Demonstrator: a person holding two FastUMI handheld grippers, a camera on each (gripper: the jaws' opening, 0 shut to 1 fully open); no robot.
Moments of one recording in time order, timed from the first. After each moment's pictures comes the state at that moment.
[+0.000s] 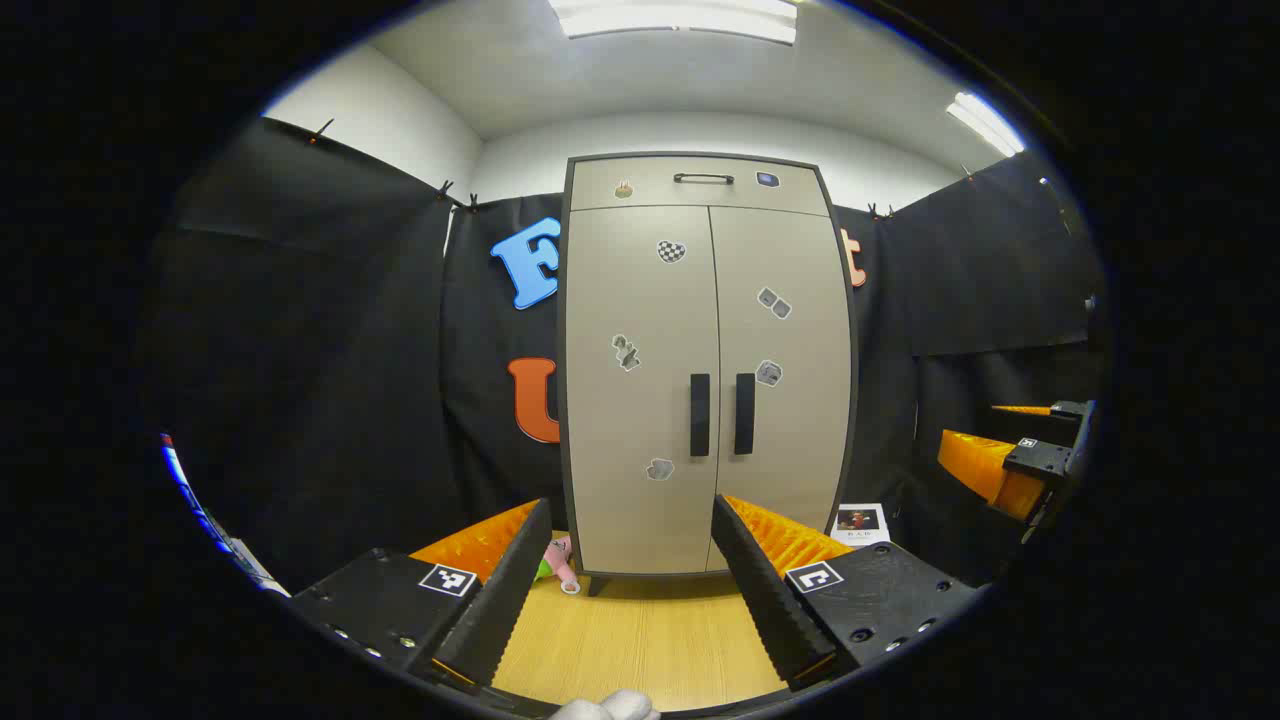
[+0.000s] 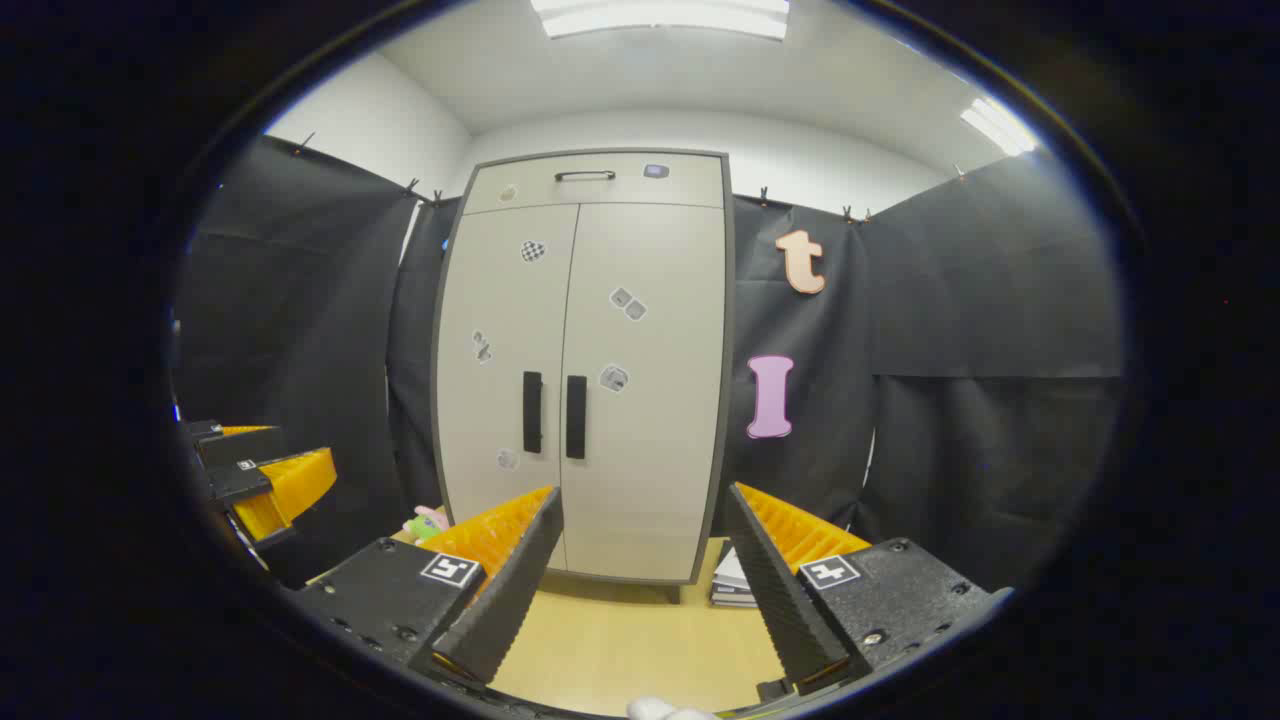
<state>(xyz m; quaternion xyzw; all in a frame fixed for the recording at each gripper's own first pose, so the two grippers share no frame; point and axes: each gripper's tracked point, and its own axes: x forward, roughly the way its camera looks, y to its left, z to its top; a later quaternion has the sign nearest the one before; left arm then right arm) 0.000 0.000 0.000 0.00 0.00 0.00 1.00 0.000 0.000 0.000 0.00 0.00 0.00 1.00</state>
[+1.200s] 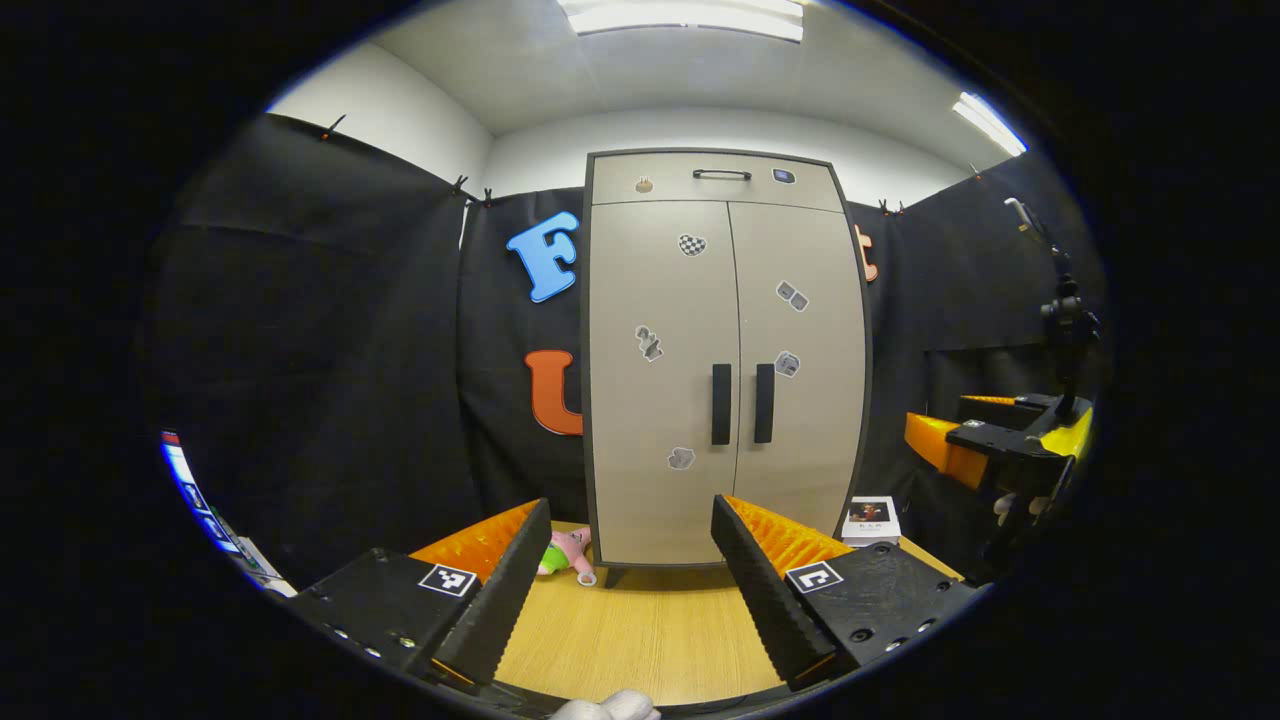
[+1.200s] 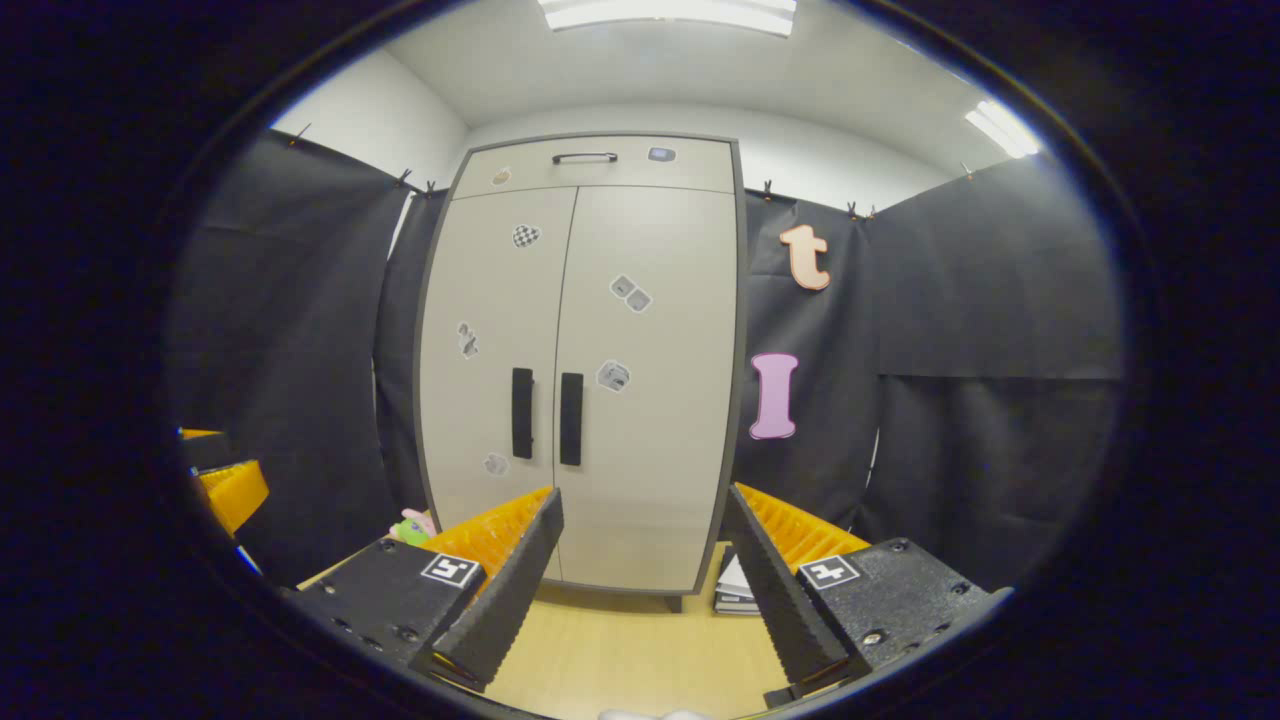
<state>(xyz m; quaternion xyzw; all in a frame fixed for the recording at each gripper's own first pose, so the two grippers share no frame) -0.018 0.032 -0.012 0.00 0.01 0.02 1.00 0.071 0.015 0.004 0.00 0.00 -0.01 1.00</state>
